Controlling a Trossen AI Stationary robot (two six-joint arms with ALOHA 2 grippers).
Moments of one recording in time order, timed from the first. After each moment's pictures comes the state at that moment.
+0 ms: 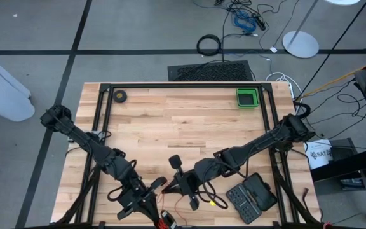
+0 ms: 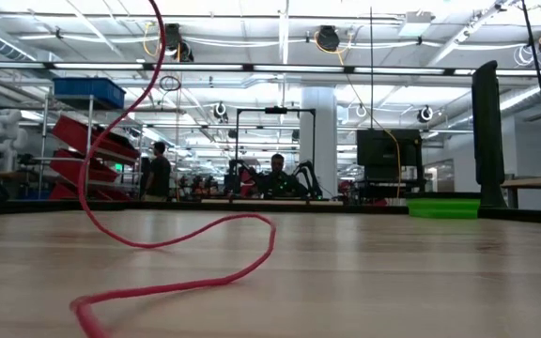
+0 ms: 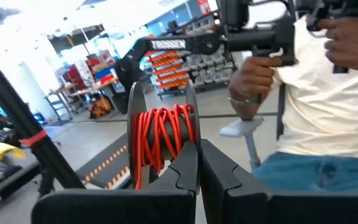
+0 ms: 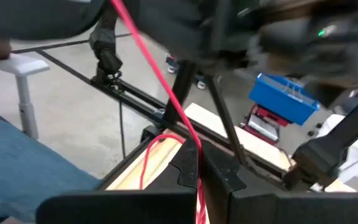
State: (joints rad) left arm -0.61 1.46 1.12 0.37 0.34 0.41; right arm 0.42 1.83 1.54 0.08 0.05 -0.28
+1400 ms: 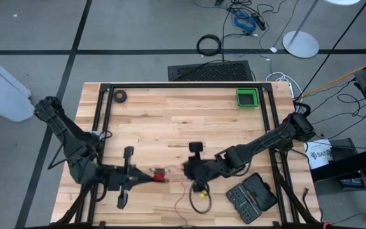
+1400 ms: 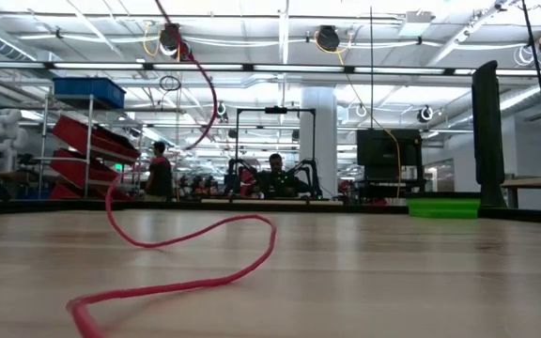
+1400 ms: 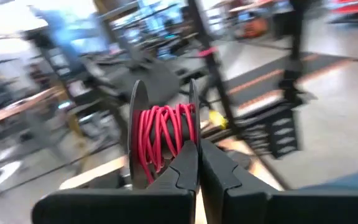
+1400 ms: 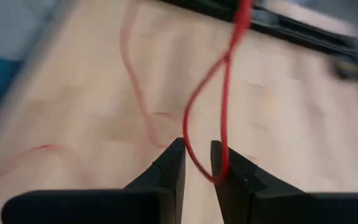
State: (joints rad) left arm -0.81 1.24 1.12 0.06 -0.67 0.33; right arm 0.44 1.77 1.51 -0.50 0.43 0.08
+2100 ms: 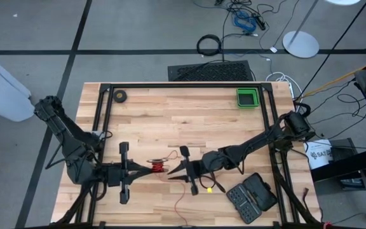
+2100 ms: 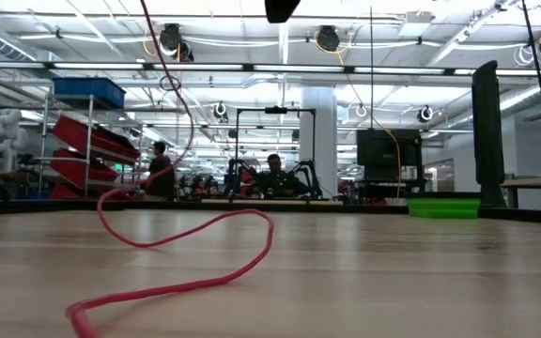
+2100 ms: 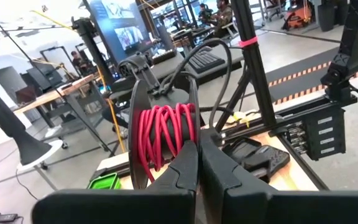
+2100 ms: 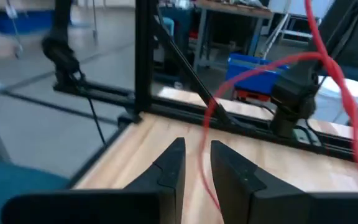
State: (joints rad) left arm -0.83 1.23 1.12 0.06 -0.86 0.33; right arm 0.35 1.80 1.10 0.58 0.12 -0.07
